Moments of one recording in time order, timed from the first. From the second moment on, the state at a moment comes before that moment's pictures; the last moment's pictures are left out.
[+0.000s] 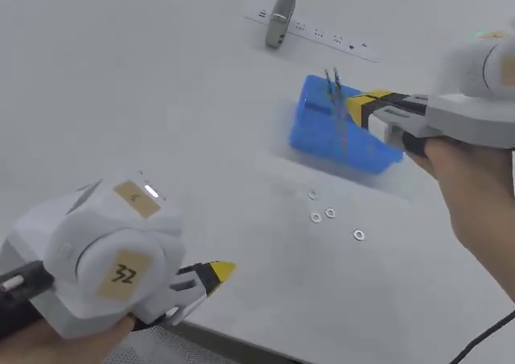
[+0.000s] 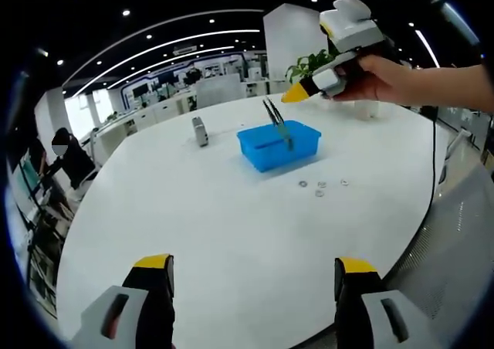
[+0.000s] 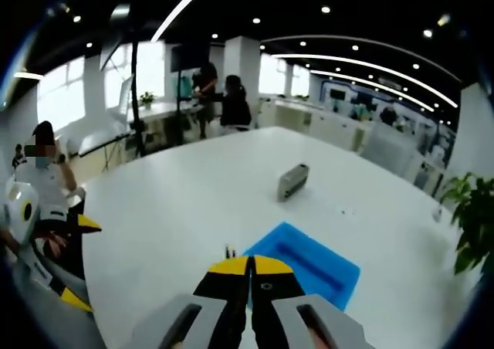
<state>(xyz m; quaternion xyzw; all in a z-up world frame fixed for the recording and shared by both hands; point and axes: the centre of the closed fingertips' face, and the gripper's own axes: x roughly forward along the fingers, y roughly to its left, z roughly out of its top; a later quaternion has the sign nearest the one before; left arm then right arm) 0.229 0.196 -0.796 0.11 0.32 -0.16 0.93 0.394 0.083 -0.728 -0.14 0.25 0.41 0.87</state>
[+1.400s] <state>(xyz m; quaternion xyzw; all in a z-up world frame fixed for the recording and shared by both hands) 0.248 0.207 -0.801 0.07 0.34 -0.20 0.92 0.353 0.074 -0.744 -0.11 0.28 0.41 0.86</state>
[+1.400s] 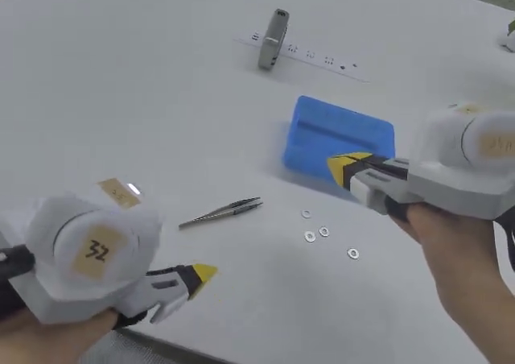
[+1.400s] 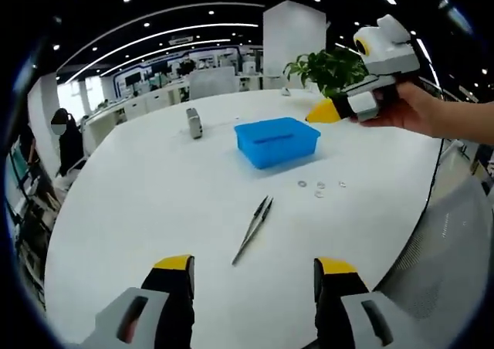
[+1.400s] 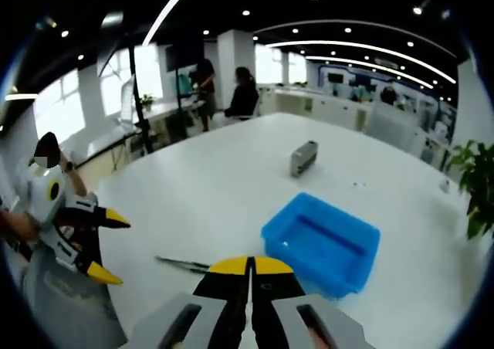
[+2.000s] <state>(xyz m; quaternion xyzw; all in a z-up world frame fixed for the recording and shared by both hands) 0.272 0.204 -0.856 0.09 0.39 -0.27 0.88 0.324 0.037 -0.749 -0.08 0.31 0.37 0.87</state>
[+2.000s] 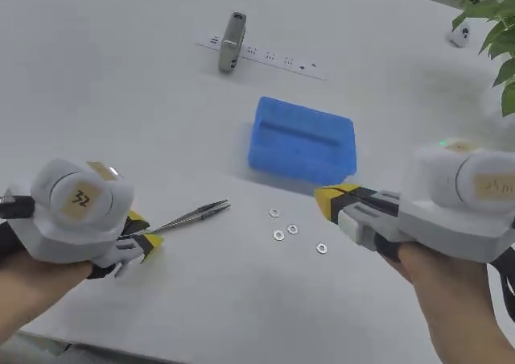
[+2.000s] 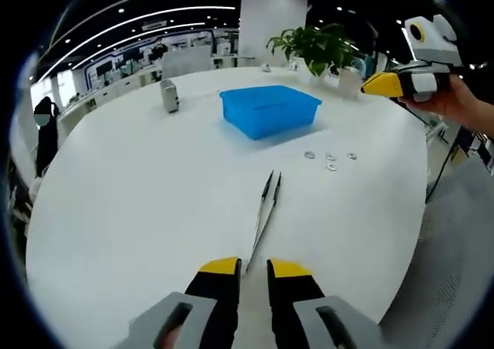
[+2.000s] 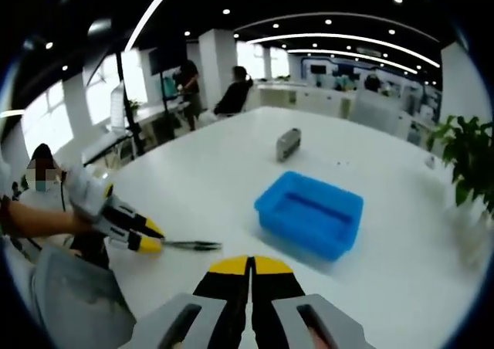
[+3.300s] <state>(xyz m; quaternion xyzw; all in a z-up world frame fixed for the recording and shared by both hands) 0.254 0.137 -0.755 0.18 0.30 -0.43 0.83 0.254 0.088 -0.788 -0.16 0.33 0.51 0.78</state>
